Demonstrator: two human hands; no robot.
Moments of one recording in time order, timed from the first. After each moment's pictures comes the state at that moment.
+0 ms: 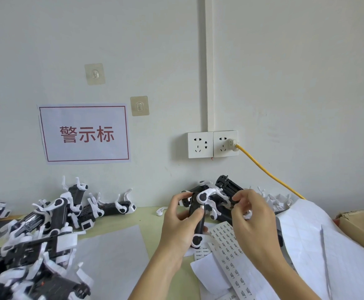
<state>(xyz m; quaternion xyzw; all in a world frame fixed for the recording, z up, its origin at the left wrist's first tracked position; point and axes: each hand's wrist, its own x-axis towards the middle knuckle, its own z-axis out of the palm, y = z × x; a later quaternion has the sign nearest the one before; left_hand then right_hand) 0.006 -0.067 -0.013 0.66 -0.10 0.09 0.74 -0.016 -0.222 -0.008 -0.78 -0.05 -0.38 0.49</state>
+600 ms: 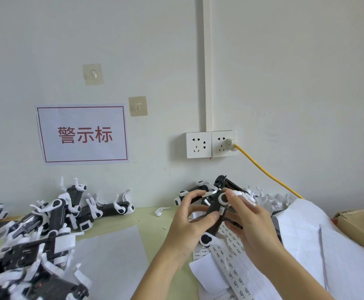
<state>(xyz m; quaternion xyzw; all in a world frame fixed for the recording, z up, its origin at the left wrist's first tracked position) -0.002 -0.073 -0.006 0.67 -0.17 0.03 0.72 -0.024 -0.221 0.006 -0.60 -0.07 -0.12 0.79</state>
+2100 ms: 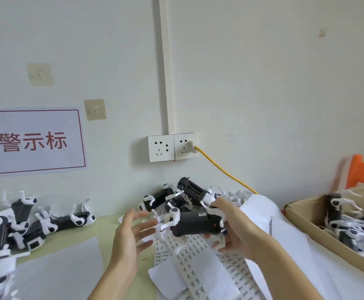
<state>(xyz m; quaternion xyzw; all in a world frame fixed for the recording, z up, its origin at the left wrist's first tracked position) 0.015 -0.063 -0.025 0.61 0.02 0.08 0.79 -0.026 -0.287 0.015 -0.69 0.07 0.07 0.72</state>
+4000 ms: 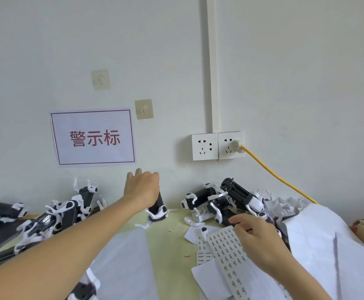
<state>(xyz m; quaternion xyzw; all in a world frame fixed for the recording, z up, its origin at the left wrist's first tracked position) 0.099 0.016 0.059 0.96 0.00 0.24 -0.12 -0.005 -0.250 -0.015 -0.88 -0.04 -0.12 0.46</state>
